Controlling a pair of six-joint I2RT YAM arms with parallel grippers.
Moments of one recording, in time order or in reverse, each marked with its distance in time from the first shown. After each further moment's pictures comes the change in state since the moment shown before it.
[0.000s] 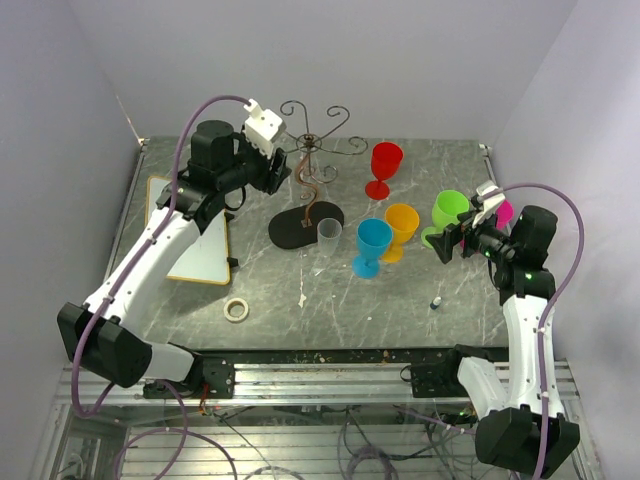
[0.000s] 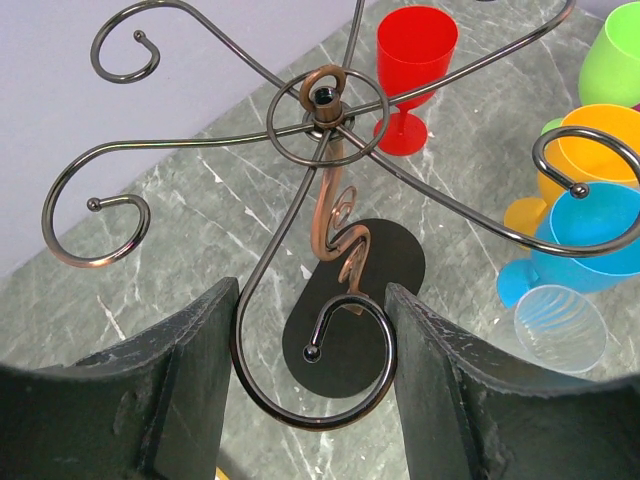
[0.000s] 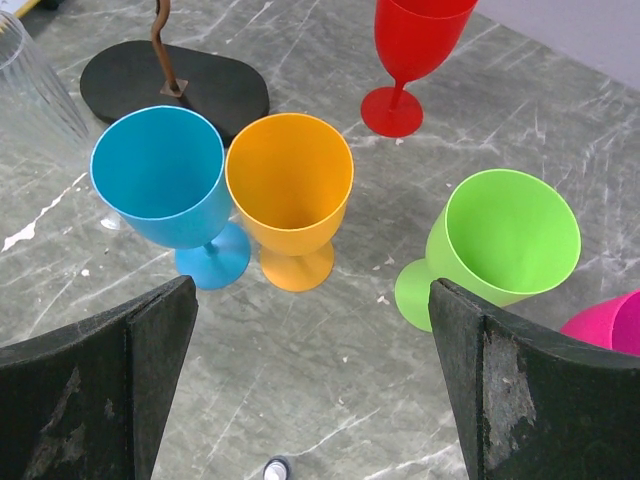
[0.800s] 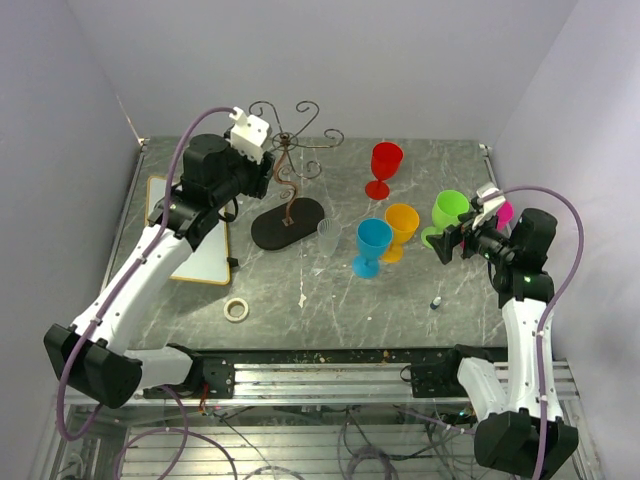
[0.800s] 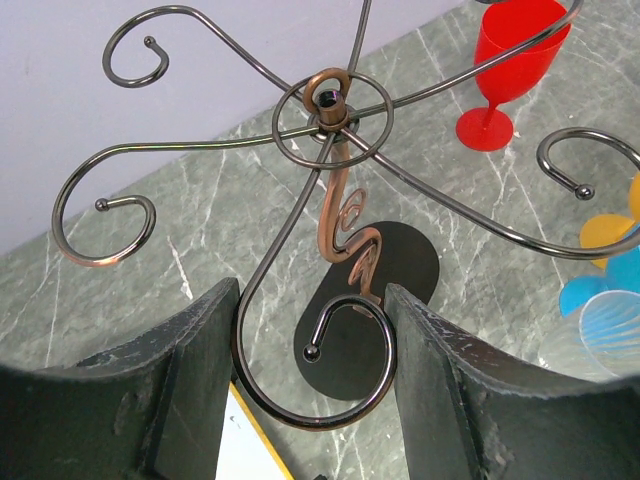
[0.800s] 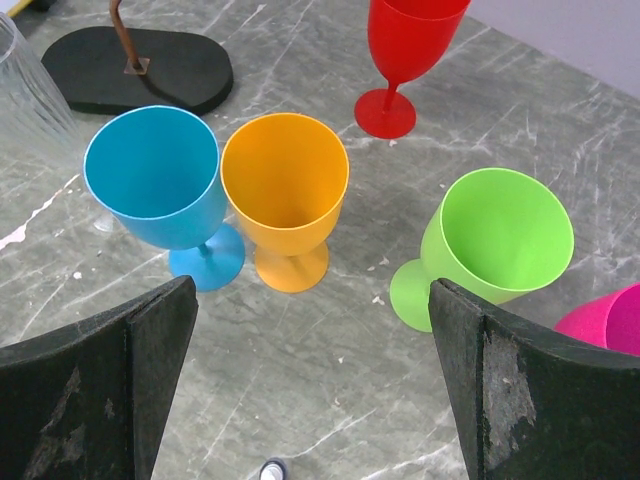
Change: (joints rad) left arm -0.011 -0.111 -0.092 0.009 -0.261 -0.025; right arm 0.000 -0.016 -0.019 0.018 0.015 0.005
